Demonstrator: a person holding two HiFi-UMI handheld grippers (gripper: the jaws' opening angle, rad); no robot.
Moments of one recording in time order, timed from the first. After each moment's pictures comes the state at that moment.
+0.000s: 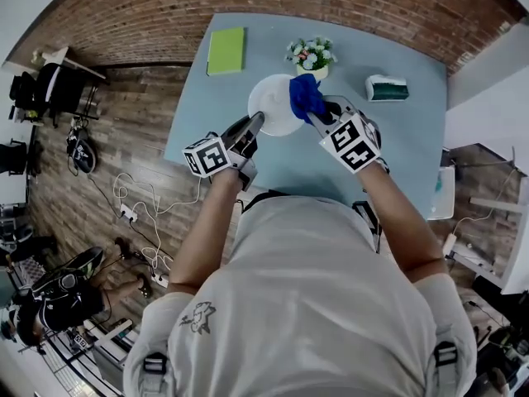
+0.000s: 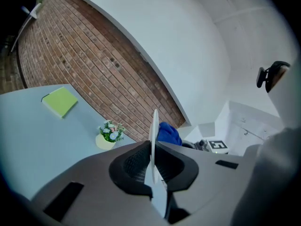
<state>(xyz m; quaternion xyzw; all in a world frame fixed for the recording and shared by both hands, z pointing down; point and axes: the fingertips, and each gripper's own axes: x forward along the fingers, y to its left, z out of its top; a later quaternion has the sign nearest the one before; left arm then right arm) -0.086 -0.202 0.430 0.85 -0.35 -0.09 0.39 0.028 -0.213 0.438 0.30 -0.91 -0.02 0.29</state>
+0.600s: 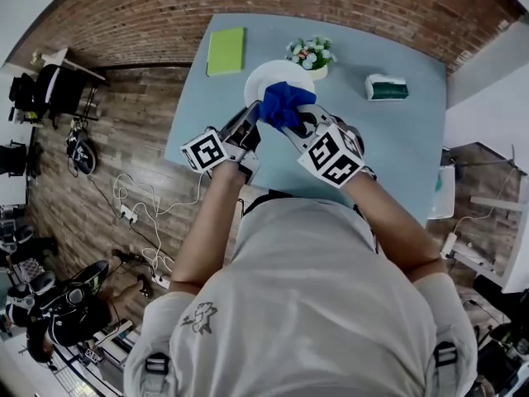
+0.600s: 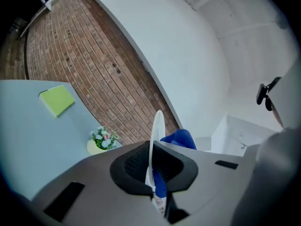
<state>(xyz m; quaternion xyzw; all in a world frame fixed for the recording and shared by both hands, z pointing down) -0.087 -0.212 0.408 0.82 -0.36 -0.15 0.42 -0.031 -0.170 0.407 0.24 -0.93 -0.04 0.27</state>
